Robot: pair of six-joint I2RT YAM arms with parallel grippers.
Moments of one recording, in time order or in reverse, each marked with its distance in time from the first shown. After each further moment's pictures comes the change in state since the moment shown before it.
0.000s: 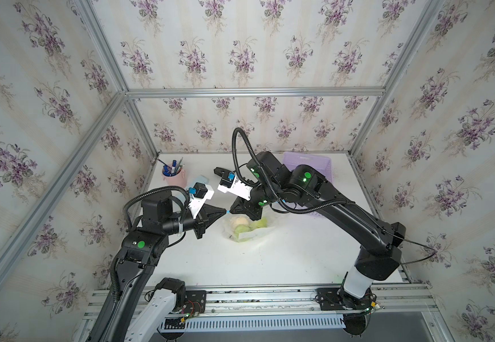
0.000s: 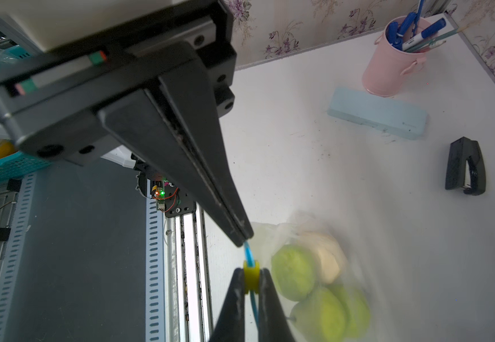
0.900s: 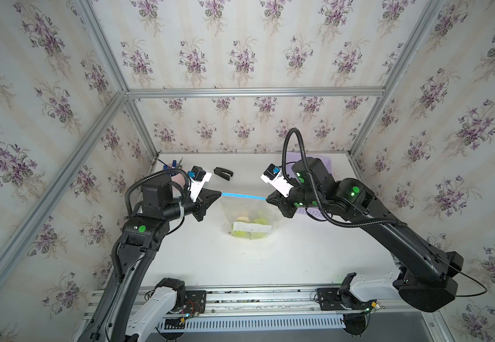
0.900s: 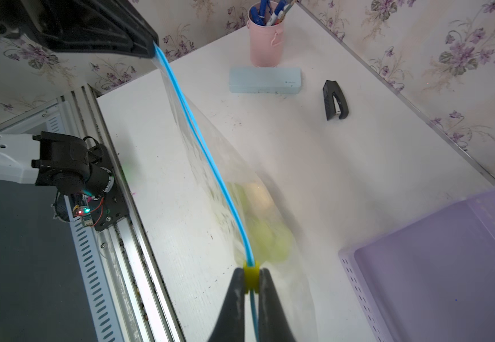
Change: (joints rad) left arm 0.031 0.149 0.141 0.010 -0.196 0.006; right arm -0.148 -0.380 -0.416 0.119 0.245 0.109
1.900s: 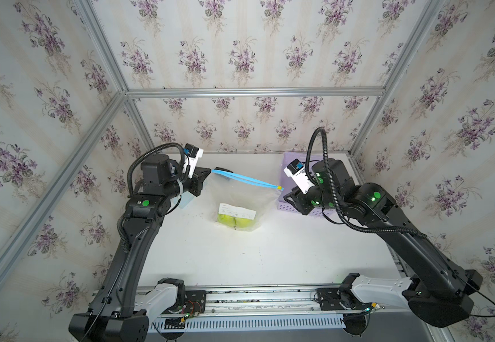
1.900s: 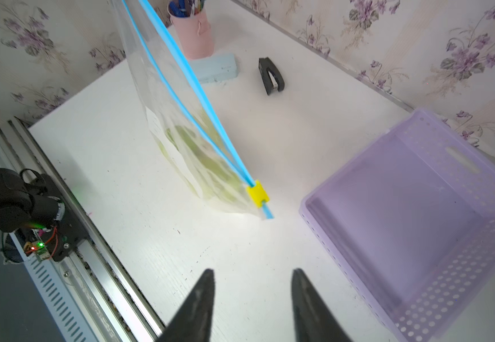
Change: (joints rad) left arm 0.071 0.163 0.109 0.100 -0.132 -0.025; right arm -0.104 -0.104 -0.039 -0.034 0.064 0.098
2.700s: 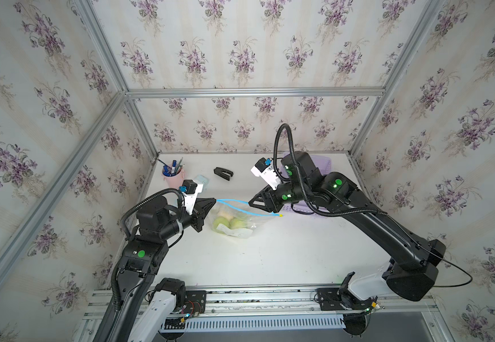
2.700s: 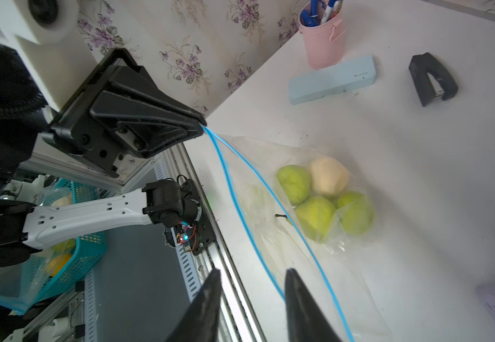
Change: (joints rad) left arm -0.089 -0.399 -0.362 0.060 0.028 -0.122; right arm 0.099 0.222 0.082 0.163 -0.397 0.240
